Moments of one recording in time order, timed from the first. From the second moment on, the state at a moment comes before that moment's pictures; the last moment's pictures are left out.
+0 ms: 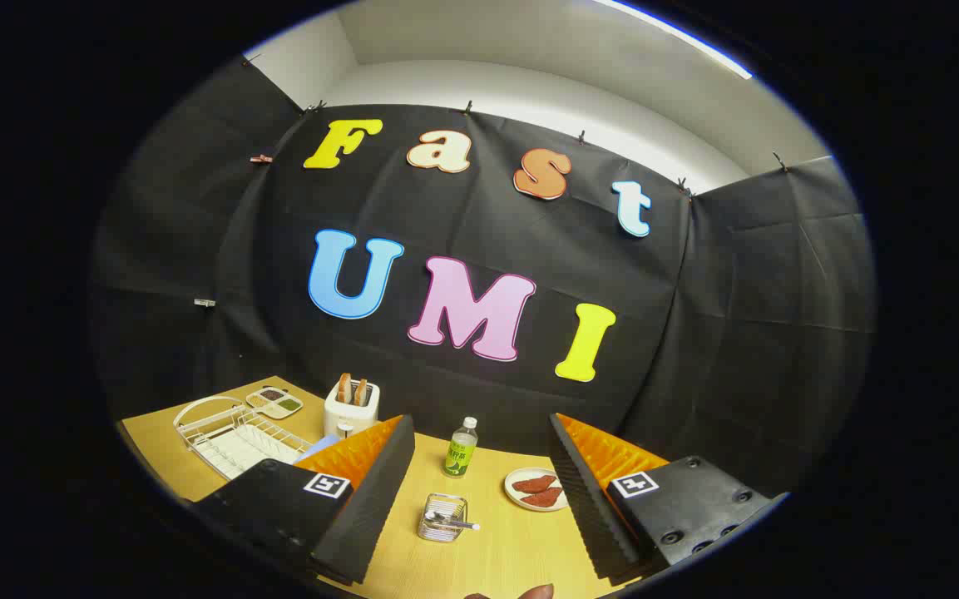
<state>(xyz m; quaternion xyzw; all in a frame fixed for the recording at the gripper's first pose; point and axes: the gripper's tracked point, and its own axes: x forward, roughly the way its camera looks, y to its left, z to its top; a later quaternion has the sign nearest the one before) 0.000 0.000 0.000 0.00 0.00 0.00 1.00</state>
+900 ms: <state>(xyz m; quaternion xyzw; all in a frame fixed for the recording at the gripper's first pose) 0.008 0.020 0.000 0.01 0.01 0.01 1.00</state>
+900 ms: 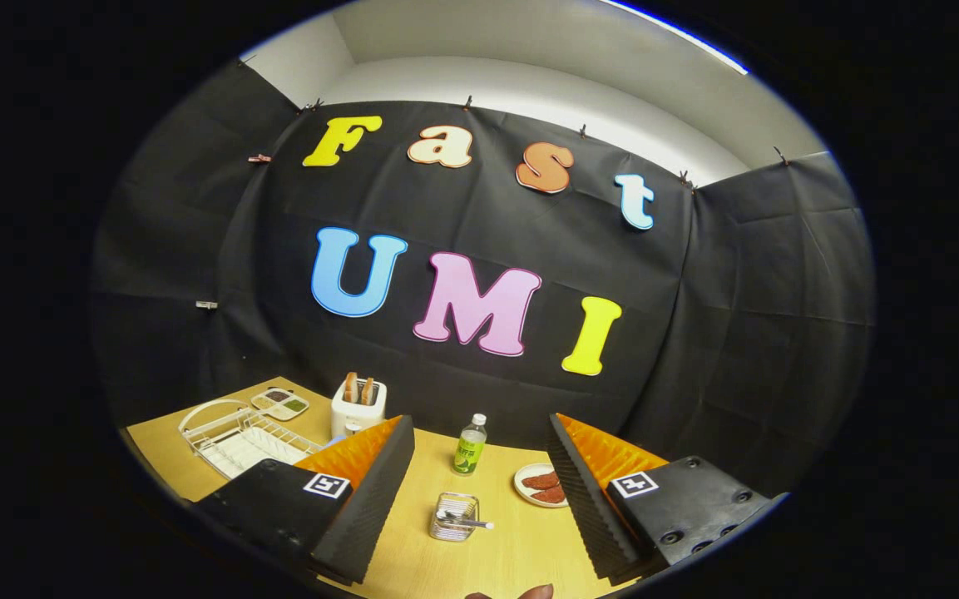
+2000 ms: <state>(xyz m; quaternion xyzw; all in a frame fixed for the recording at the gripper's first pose) 0.144 0.231 -0.169 0.09 0.39 0.09 0.91</state>
